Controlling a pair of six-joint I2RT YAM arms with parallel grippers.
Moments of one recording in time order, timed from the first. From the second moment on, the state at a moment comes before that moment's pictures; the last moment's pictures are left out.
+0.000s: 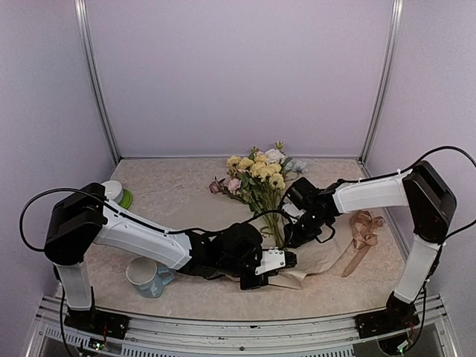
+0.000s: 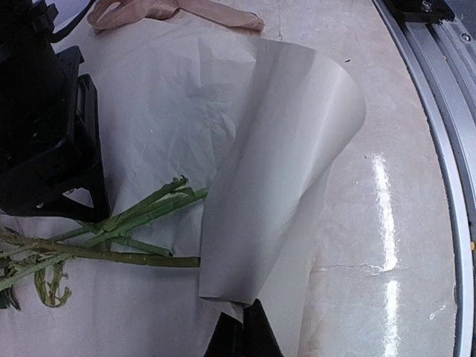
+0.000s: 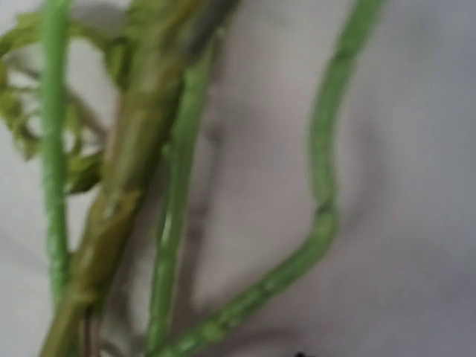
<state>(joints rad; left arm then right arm) -1.23 1.94 1.11 0.12 0.04 0.41 0.69 1.80 1.08 -0.49 -0.04 0.22</state>
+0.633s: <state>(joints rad) -1.08 1.94 1.13 0.07 0.40 0.38 0.71 1.14 1.02 -0.69 -0.14 -0.10</state>
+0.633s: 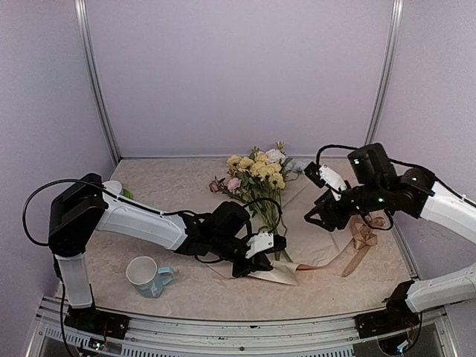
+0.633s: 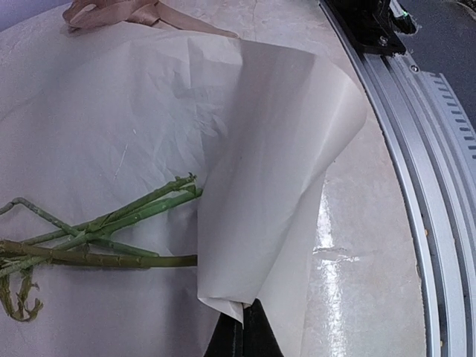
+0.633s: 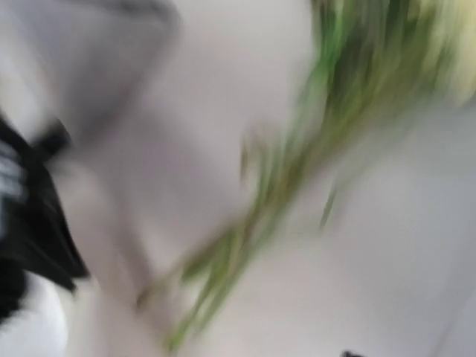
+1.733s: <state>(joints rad) -1.05 1.99 1.20 -0.01 0.52 0.42 0.82 0.99 0.41 -0.14 -0.35 -1.04</state>
